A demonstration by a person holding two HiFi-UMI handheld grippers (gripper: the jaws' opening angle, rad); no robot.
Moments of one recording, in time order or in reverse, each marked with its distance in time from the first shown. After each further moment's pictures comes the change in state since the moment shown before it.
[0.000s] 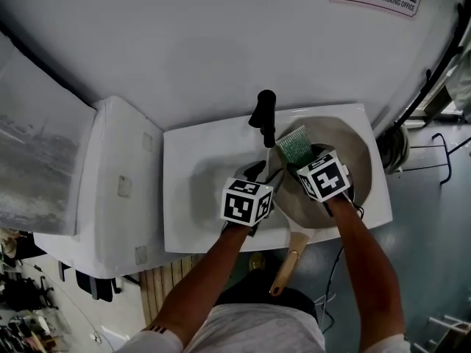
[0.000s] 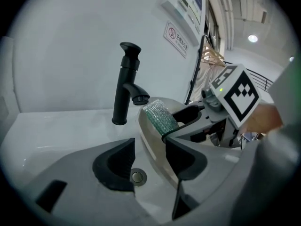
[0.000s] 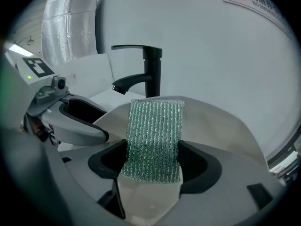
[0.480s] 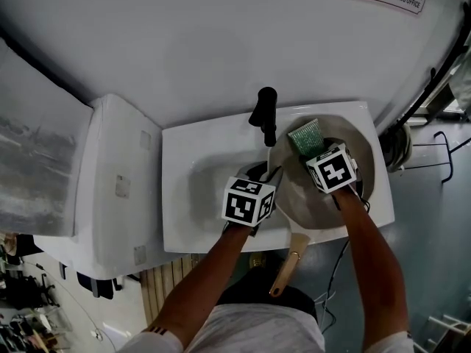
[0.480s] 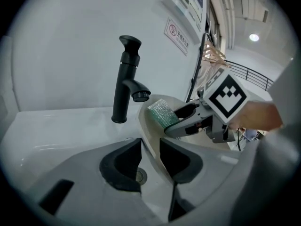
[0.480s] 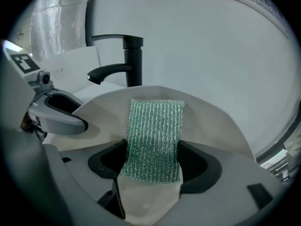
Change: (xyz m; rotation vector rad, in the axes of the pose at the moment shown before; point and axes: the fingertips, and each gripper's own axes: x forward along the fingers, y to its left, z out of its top) left arm 0.006 0.001 -0.003 -0.002 0.018 0.000; right arm 0.007 -0.041 -0.014 0.008 0.064 -0.100
